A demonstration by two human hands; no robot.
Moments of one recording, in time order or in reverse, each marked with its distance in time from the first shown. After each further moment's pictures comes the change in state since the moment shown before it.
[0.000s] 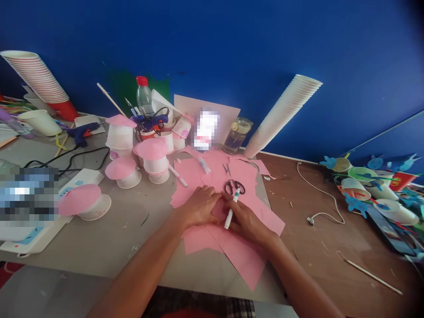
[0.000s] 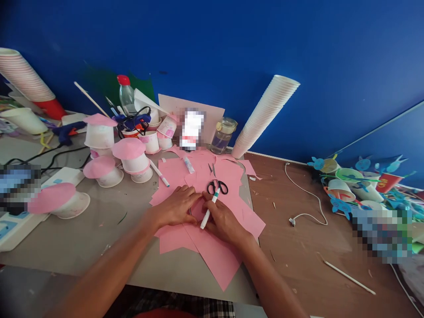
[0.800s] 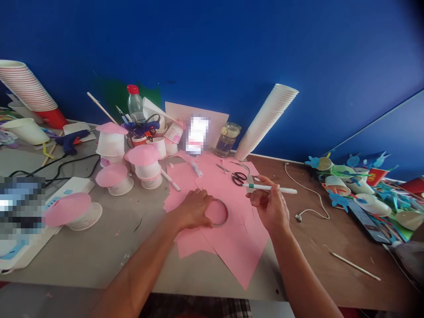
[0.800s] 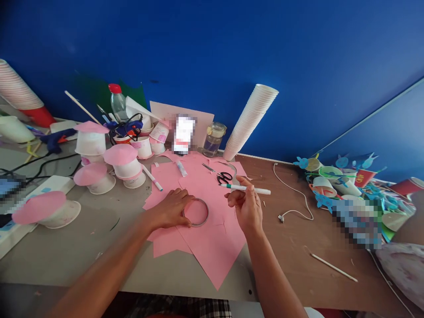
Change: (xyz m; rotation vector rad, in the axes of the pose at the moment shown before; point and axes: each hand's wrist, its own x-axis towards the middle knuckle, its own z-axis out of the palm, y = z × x) left_hand -0.002 0.002 -0.005 -0.075 -0.054 -0.050; right_hand -0.004 0.024 -0.040 0.933 0.811 0.334
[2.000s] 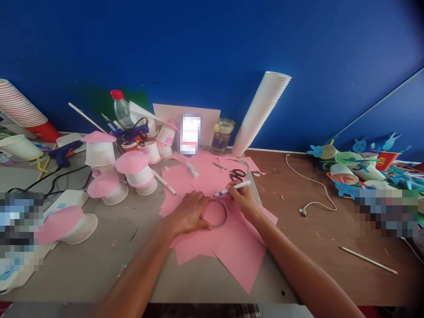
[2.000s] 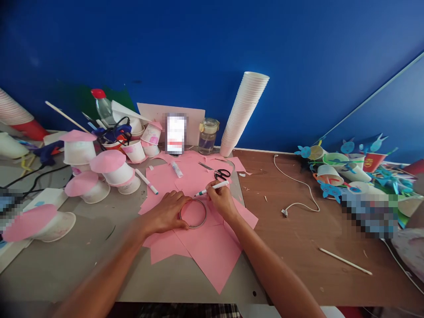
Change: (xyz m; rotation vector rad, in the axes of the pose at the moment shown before) left_hand 0.004 -0.005 0.004 0.016 -0.009 0.012; right_hand 0.015 0.024 0.035 -0.360 -0.178 0.208
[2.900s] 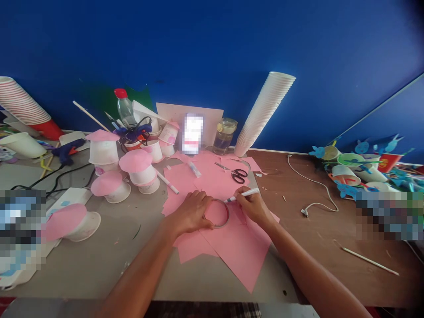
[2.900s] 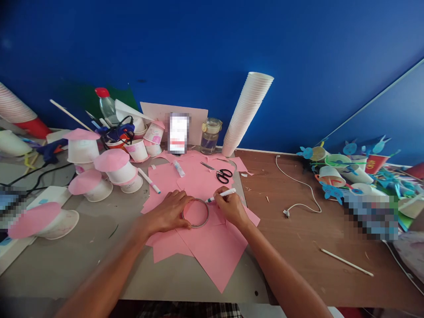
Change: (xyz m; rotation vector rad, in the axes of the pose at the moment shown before) left_hand -0.002 0.006 -0.006 -0.019 -0.033 -0.020; right_hand -0.014 0.011 -0.020 -0.243 -0.013 -0.014
